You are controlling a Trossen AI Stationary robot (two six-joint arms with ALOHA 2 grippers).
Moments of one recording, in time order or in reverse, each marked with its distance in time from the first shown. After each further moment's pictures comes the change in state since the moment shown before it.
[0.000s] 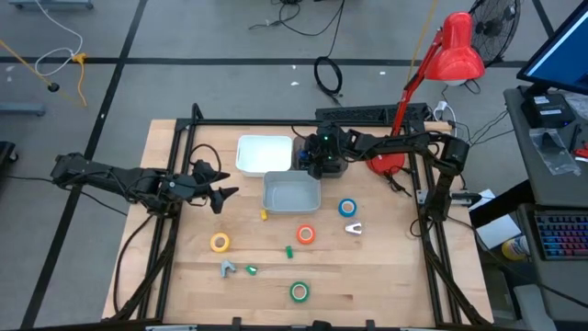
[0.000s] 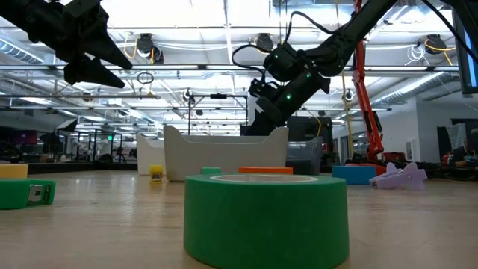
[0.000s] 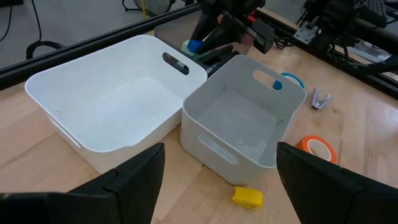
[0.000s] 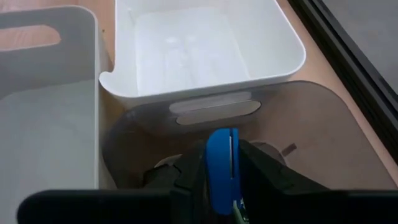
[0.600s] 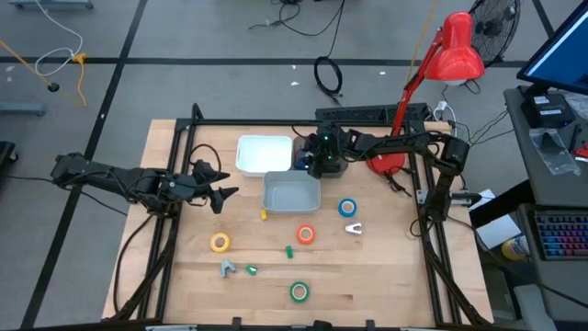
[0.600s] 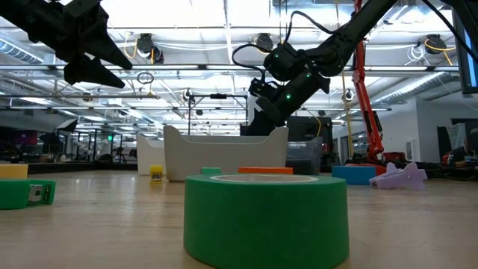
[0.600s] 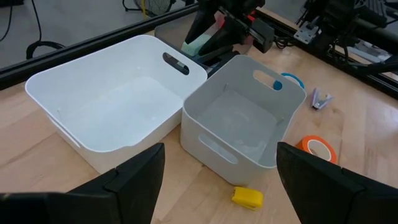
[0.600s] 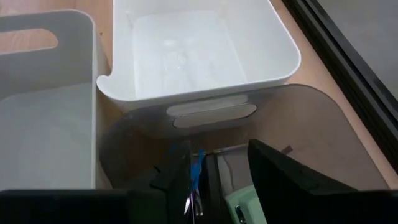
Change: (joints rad) left arm 0.000 0.000 0.000 0.000 -0.001 0.000; right arm 0.000 -0.001 0.000 0.008 0.006 0.000
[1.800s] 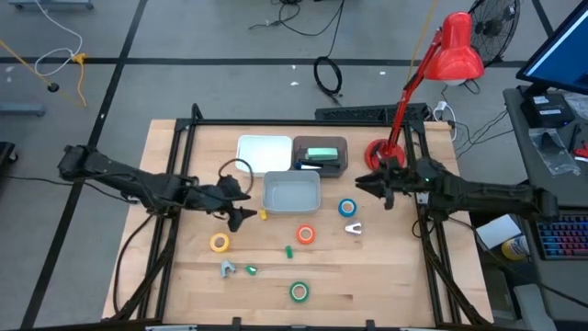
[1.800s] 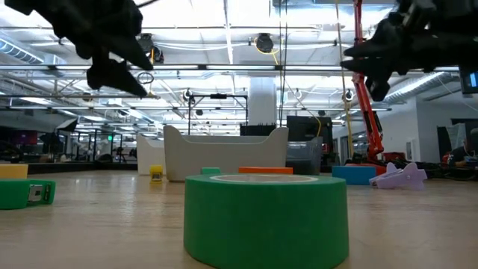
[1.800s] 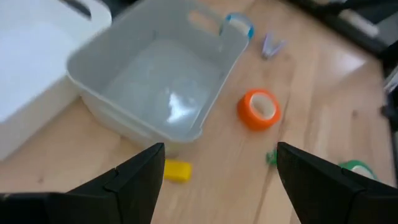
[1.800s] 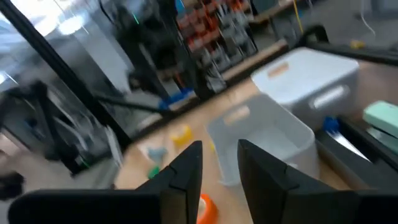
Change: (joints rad) left arm -0.047 0.413 0.143 0.133 0.241 -0.074; right arm 0.191 -1.296 -0.875 0.212 -0.081 0.696
